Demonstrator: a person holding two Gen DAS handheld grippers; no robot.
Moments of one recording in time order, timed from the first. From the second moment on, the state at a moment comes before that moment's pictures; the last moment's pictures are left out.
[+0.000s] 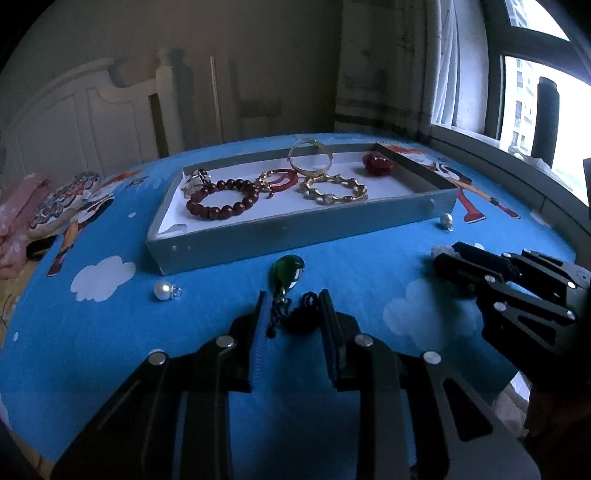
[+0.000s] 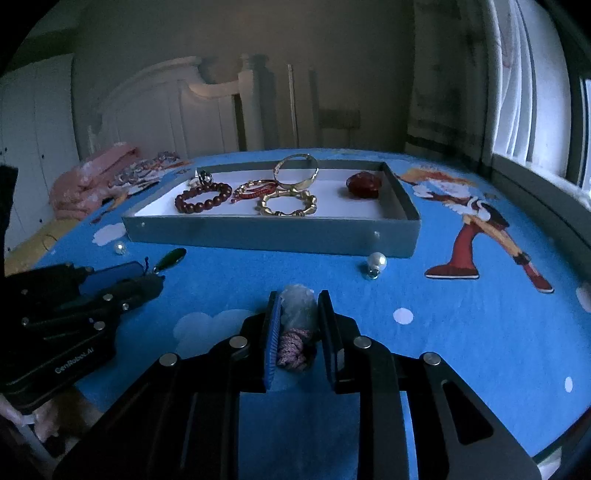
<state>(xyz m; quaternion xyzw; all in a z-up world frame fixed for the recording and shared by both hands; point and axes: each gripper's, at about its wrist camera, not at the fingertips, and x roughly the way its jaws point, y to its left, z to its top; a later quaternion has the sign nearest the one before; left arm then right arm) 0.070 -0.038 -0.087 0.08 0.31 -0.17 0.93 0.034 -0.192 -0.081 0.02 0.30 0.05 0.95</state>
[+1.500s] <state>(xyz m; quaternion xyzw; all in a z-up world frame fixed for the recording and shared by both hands) 0.045 -0.024 -0.059 0.06 0.22 -0.14 0.96 0.010 -0.179 -0.068 -0.01 0.26 0.08 0.96</state>
